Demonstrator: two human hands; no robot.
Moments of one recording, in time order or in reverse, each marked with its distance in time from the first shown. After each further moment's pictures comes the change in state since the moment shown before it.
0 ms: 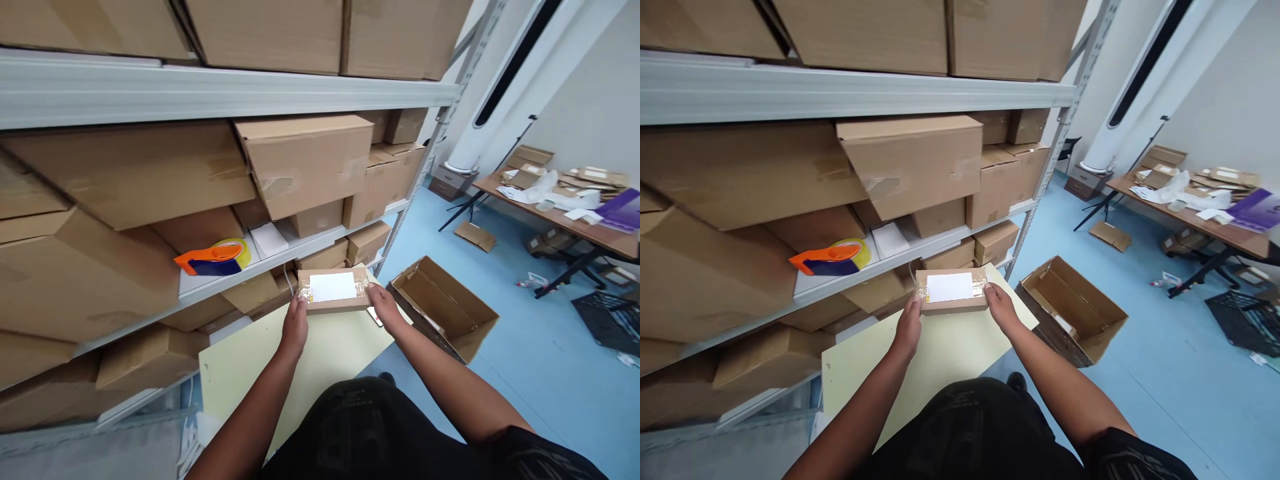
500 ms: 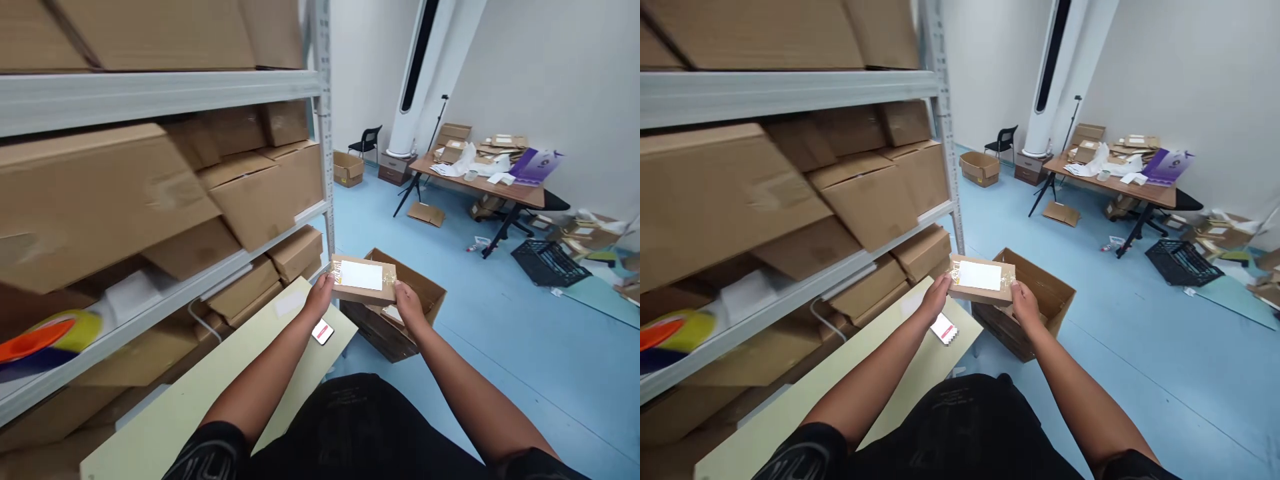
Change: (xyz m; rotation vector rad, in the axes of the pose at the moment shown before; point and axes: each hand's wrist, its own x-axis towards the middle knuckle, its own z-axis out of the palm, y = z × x) left_hand 0.029 0.074 0.333 0.194 -0.509 0.070; right_hand 0.023 0.103 -0.292 -0.018 0.460 0.095
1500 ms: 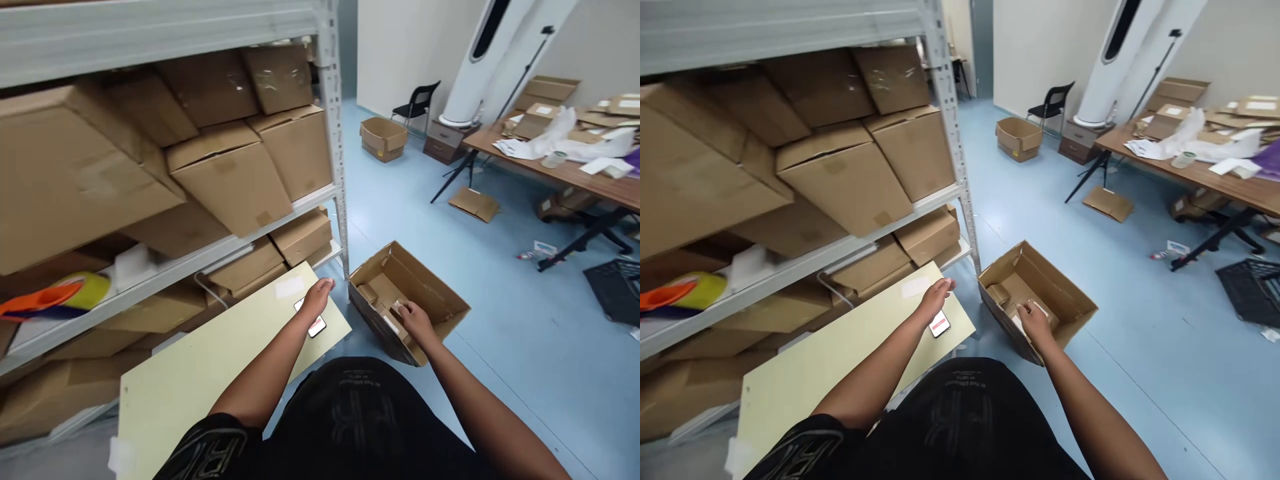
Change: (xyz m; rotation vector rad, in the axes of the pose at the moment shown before) left_hand 0.050 -0.054 0.060 -0.018 0.111 -0.164; right_hand 0.103 0.104 -0.041 -0.359 -0.349 0.119
